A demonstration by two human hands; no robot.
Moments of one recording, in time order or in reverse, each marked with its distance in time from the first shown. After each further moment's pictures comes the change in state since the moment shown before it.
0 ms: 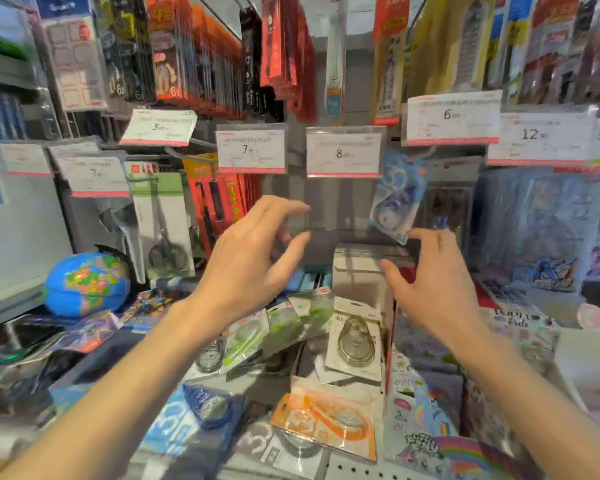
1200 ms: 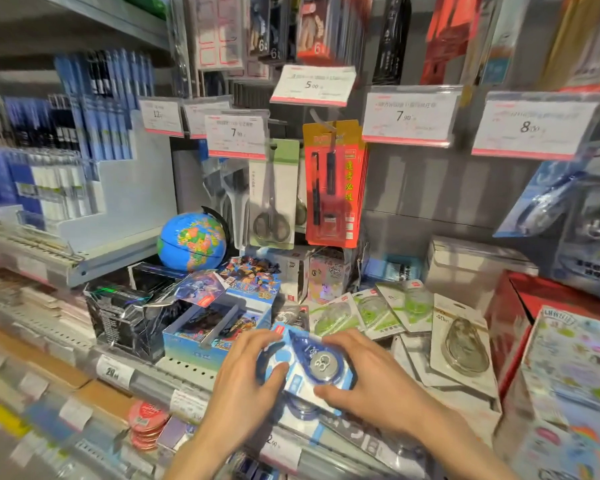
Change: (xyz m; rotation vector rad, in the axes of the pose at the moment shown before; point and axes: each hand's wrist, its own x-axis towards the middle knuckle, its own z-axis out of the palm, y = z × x) left_hand -0.232 -0.089 -0.005 -0.070 -0.138 -0.769; right_hand -0.103 -0.119 0.131 0.318 -0.775 -0.412
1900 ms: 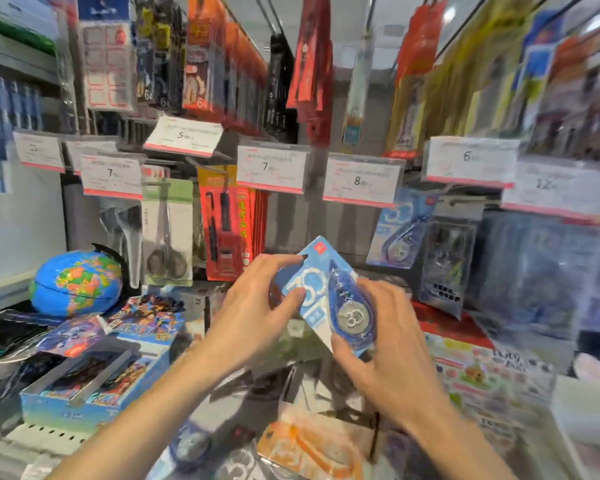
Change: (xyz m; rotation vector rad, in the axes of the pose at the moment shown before) left_hand 0.098 0.194 0.037 -0.201 0.043 0.459; right_hand -0.080 0.038 -0.141 -0.161 0.683 0.033
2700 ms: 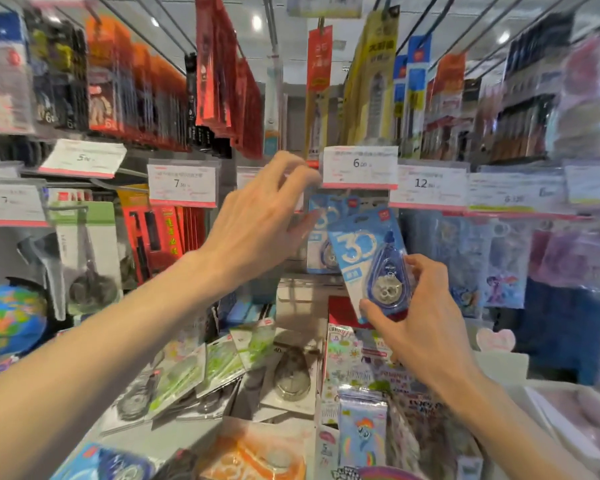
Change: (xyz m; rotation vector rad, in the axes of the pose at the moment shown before) left_hand 0.101 0.112 0.014 0.450 0.119 0.663; right_hand -0.006 0.065 -0.092 -0.114 0.219 0.266
